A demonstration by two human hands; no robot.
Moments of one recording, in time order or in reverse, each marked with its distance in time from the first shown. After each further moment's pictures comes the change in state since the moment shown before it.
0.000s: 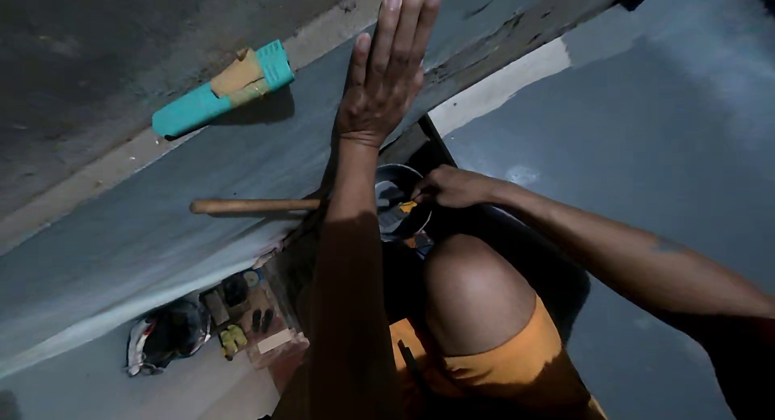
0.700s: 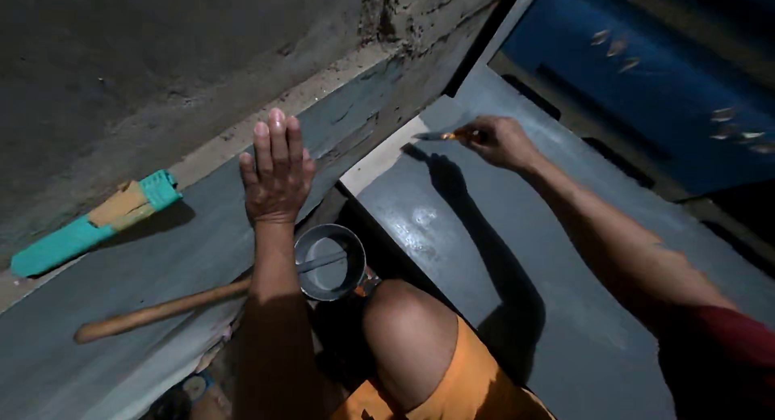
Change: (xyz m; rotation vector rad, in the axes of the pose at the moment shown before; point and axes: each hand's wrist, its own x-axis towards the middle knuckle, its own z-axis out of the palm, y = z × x) left_hand 0.002 0.001 -0.009 -0.085 -0.109 -0.023; right_hand -0.198 0.106 -0.154 -0.276 0.802 0.370
